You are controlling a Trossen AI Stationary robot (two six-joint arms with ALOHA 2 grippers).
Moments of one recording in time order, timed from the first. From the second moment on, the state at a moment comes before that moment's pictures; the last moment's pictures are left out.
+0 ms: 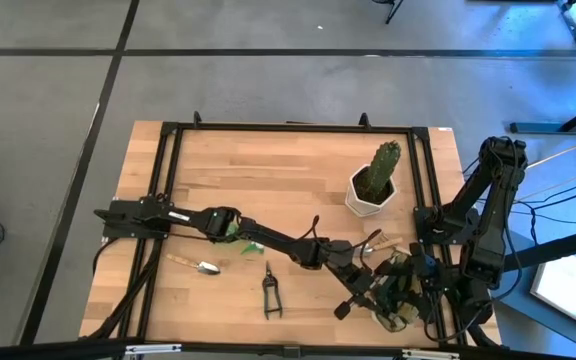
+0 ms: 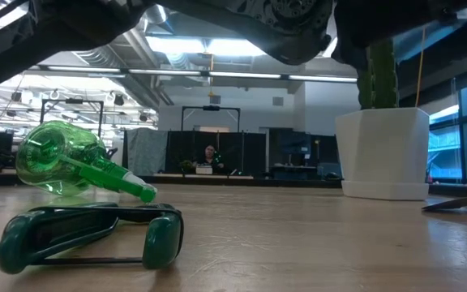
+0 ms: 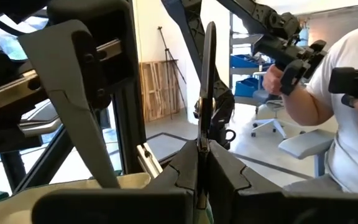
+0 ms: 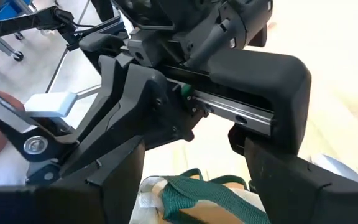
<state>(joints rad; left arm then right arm) -0.25 2.74 2.36 0.54 0.56 -0.01 1.28 1.16 0.76 -0.54 0.95 1.27</state>
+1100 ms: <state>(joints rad) -0.27 2.74 2.32 0.42 0.43 0.02 1.27 1.19 0.76 -0.51 0.96 1.26</state>
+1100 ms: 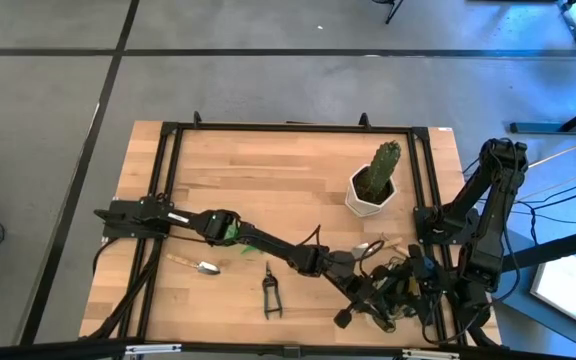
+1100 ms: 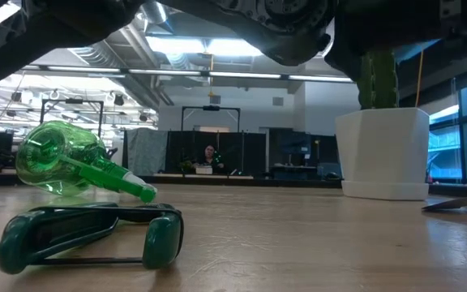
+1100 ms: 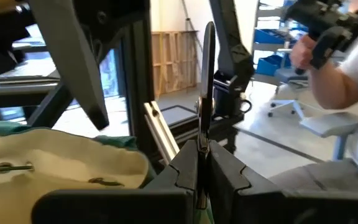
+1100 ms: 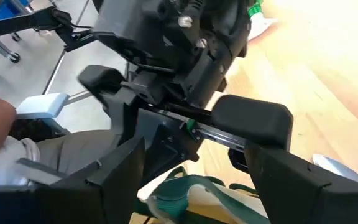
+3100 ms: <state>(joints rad) -0.30 2.71 2.33 0.34 0.43 0.09 1.11 1.21 0.76 -0.35 0.30 1.42</state>
